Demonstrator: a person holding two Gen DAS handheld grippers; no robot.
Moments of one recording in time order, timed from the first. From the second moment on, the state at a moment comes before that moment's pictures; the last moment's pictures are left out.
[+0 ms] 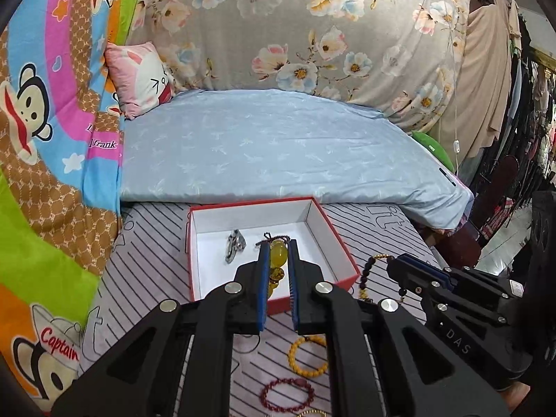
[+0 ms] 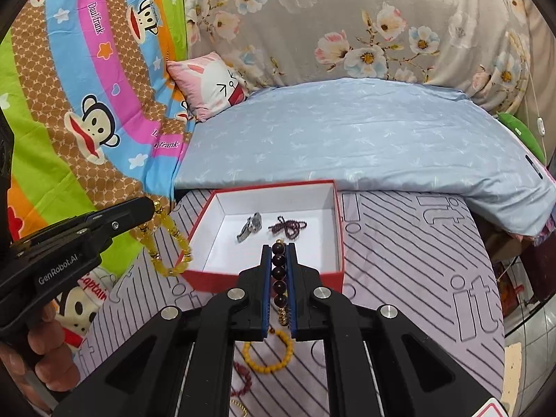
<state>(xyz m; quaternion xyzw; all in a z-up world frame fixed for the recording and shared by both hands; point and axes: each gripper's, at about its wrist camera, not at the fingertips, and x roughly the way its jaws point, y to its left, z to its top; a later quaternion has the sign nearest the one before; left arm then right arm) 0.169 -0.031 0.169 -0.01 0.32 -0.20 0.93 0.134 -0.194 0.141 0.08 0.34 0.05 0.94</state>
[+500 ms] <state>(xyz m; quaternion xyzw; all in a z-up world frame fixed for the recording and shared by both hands) 0.243 -0.047 0.138 -0.01 0.34 -0.19 0.92 0.213 -0.184 0.121 0.07 0.36 0.07 0.93</state>
